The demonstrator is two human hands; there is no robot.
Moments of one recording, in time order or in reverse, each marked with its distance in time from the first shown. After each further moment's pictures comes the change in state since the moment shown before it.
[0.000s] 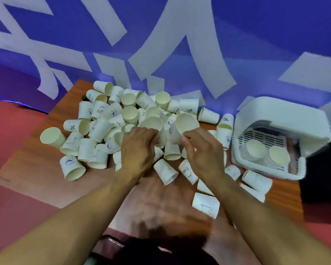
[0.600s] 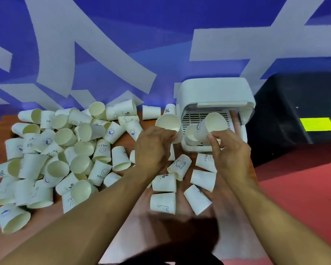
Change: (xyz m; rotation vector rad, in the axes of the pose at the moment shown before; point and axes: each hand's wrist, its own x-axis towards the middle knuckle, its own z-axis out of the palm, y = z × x) left_hand 0.032 0.207 0.100 -0.038 -0.255 0.294; right_hand -0.089 0.181 -0.134 -0.172 0.249 0.406
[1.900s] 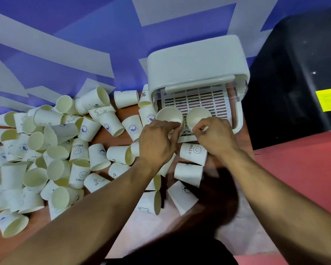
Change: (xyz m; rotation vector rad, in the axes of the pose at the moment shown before) left_hand 0.046 0.054 0.122 -0.032 -0.202 -0.102; right_hand 0.038 0.119 0.051 0.084 -0.623 0.394
